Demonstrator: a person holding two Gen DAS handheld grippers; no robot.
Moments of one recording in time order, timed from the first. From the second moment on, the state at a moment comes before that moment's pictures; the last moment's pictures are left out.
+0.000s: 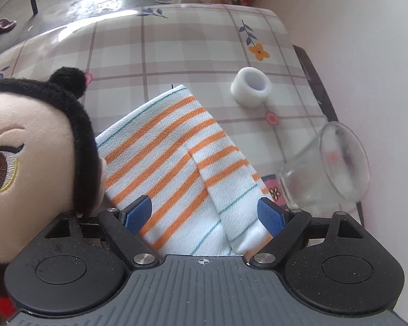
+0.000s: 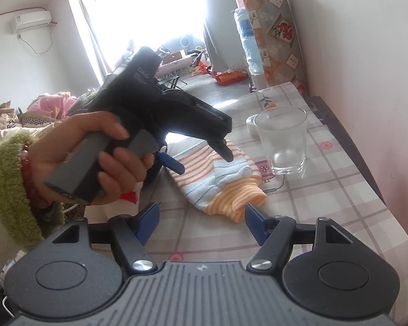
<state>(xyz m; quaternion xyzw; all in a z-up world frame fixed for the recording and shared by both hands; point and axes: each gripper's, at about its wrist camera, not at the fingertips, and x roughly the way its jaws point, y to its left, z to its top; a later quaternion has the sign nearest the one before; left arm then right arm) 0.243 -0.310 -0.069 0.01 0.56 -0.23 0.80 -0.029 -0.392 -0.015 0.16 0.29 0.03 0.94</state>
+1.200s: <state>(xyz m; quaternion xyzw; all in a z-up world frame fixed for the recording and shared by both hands) 0.198 -0.299 -0.071 0.08 0.52 -0.26 0.81 -0.074 -0.391 0.023 0.13 0.27 -0.01 0.95</state>
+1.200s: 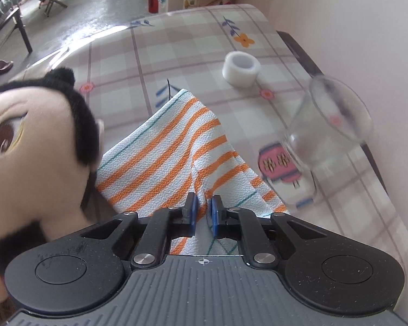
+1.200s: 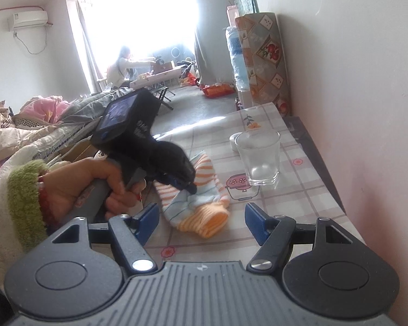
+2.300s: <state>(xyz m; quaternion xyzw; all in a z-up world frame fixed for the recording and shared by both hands) 0.119 -0.268 -0.075 0.14 0.45 -0.30 0.83 -0.076 -0.392 0.034 0.12 0.27 -0.03 0.95</state>
